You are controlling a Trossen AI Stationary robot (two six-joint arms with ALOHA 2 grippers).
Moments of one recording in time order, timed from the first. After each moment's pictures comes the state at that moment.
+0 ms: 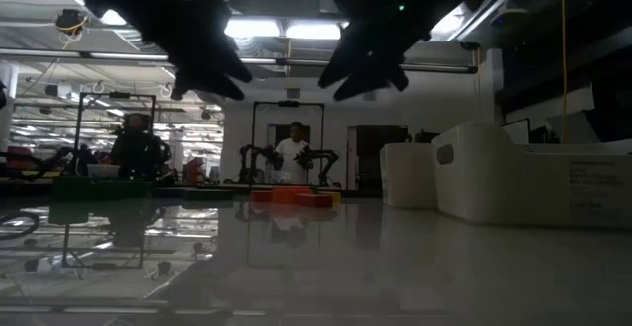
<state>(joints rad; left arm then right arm) 0.15 1.09 0.64 -0.14 -0.14 -0.35 -0.03 1.60 1.10 -0.14 0.25 0.42</state>
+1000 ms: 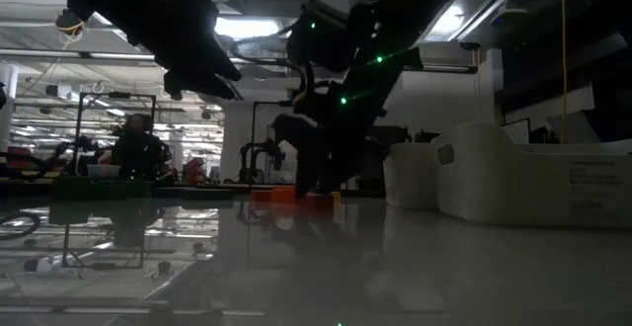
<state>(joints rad) 0.14 1.01 0.58 -0.12 -0.14 -0.36 -0.01 2.08 1.37 -0.34 0.33 0.60</state>
